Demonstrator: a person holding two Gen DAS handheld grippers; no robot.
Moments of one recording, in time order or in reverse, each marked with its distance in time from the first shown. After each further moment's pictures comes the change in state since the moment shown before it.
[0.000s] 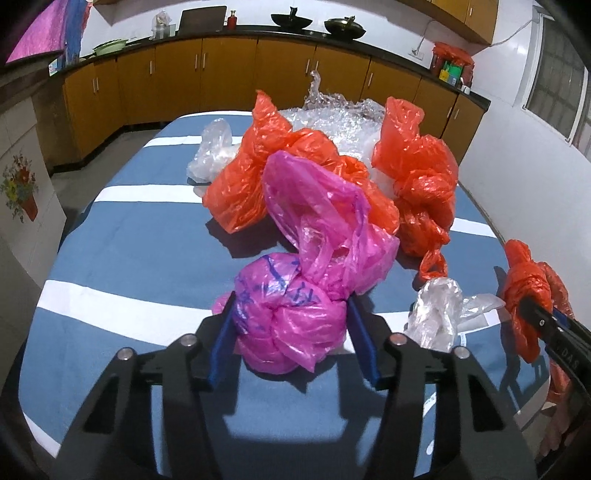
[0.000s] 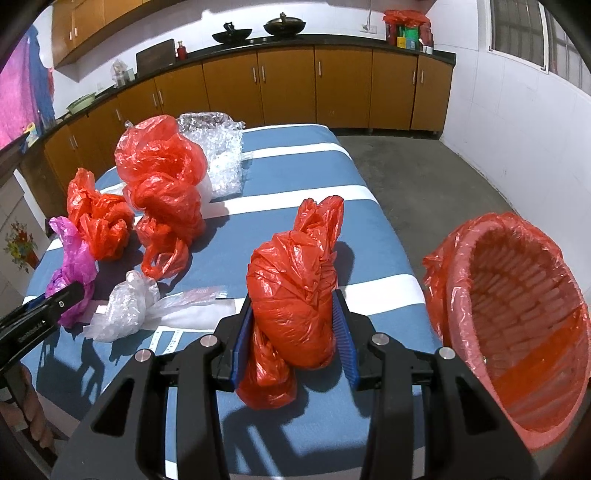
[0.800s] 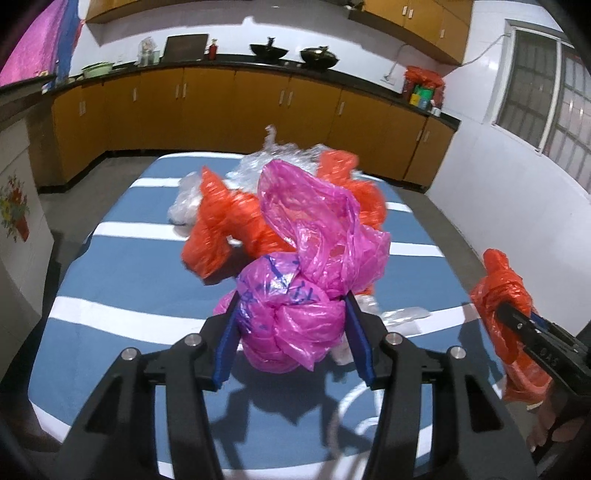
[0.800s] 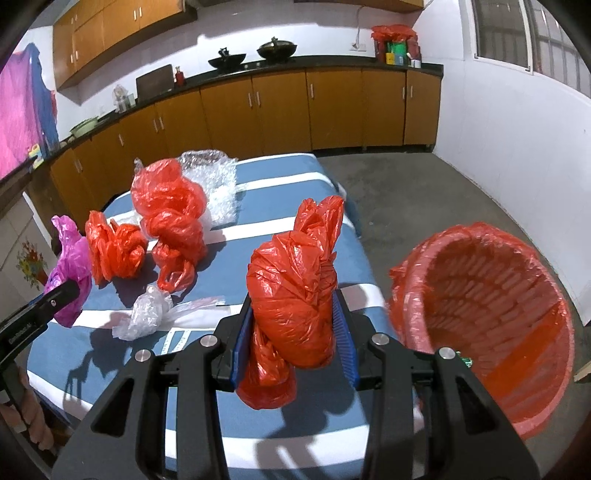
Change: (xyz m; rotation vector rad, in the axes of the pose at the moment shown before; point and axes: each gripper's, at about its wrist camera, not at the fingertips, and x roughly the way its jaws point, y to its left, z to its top) left arm -0.062 -0.035 0.006 0.034 -0.111 -0.095; right arm -0.053 -0.026 0.000 0.041 -0.084 0.012
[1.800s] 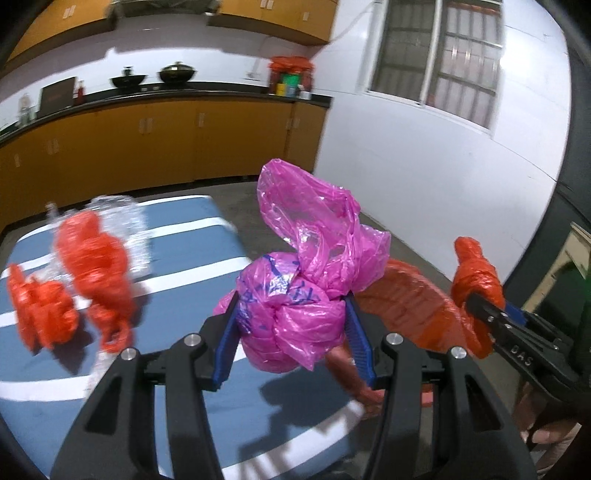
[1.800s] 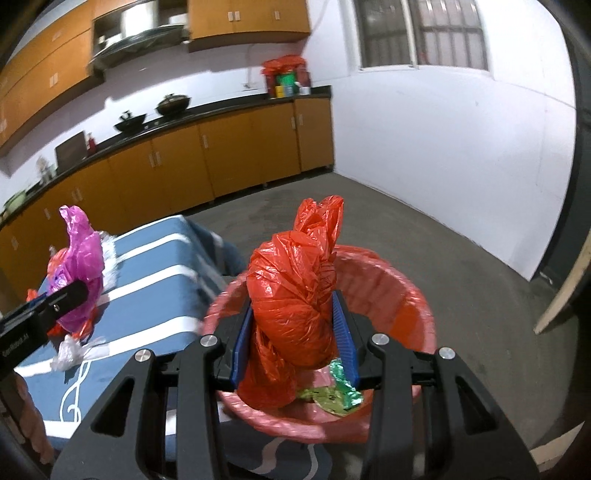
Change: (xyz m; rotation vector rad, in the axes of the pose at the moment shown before) left arm 0.014 -0.218 0.003 0.305 -0.008 -0.367; right arm -0.089 -0.158 -0.011 0.238 -0.160 -0.280
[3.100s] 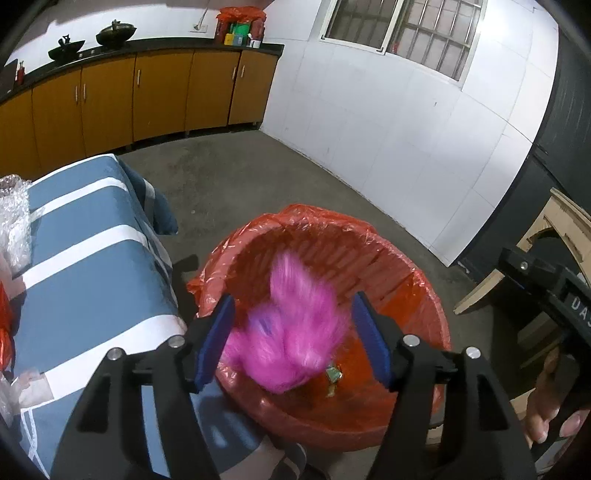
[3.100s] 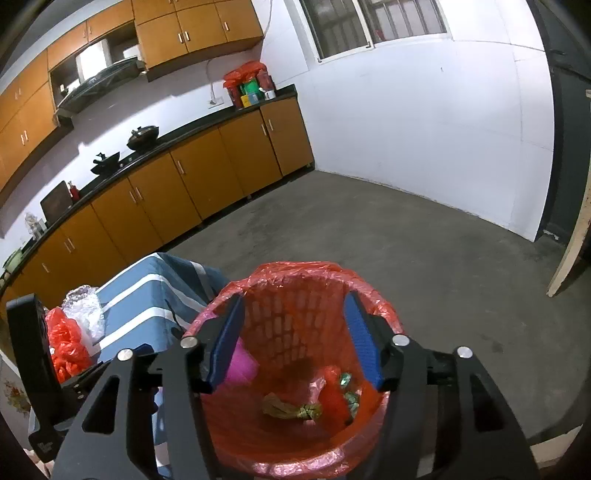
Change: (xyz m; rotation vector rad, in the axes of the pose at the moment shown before) left arm 0.114 -0.053 -0.005 0.045 0.195 -0.168; right arm 0.015 -0.066 0.012 0.186 -0.012 0.015
